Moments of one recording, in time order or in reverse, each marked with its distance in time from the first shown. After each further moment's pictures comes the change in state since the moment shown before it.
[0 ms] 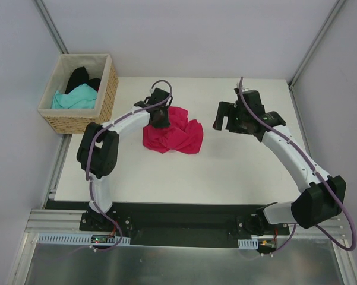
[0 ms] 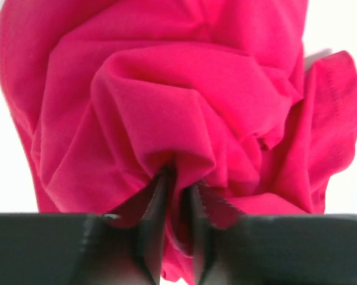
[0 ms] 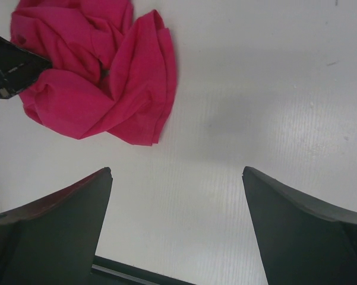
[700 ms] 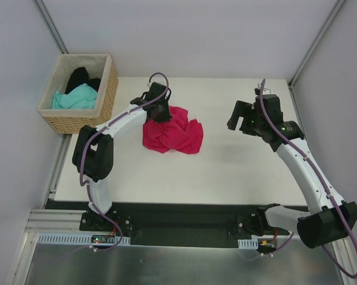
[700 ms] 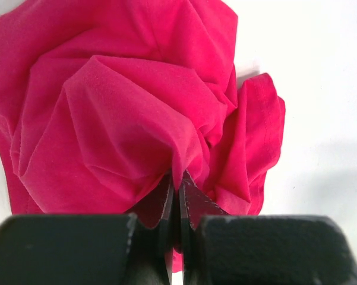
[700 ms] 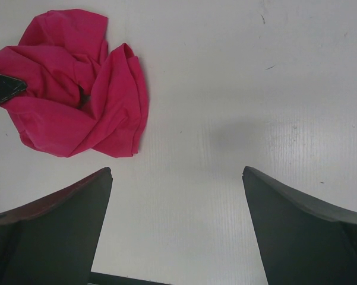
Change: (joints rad) left arm 0.000 -0.060 0.022 0.015 0.048 -0.080; right arm -0.082 -0.181 -0.061 -0.012 0.057 0.009
